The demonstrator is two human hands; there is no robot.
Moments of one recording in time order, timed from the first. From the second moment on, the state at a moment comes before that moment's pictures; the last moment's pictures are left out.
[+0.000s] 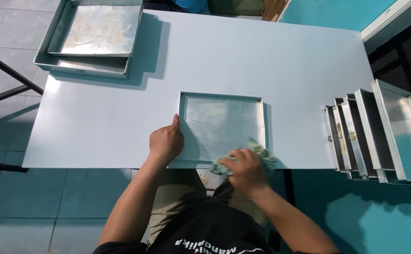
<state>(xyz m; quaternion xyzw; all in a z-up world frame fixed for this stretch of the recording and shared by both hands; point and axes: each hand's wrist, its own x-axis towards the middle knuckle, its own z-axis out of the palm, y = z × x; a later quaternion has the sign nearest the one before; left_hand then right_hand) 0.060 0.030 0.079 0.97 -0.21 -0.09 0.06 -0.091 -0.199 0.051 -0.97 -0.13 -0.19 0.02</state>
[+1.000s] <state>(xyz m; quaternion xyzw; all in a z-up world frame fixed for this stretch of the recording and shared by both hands) 0.069 0.028 0.094 0.96 -0.23 -0.12 0.06 0.046 -0.365 0.064 -0.76 0.39 -0.06 0.52</state>
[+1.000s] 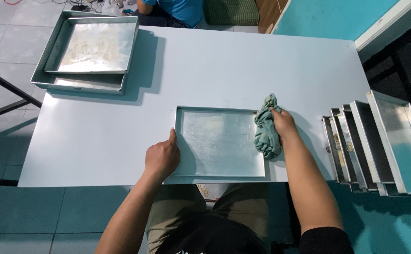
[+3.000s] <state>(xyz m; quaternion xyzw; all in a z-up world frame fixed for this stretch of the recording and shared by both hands) -0.011 -0.012 -0.056 0.82 -0.54 0.11 0.17 0.097 -0.065 0.113 -0.86 -0.37 0.31 -0.14</state>
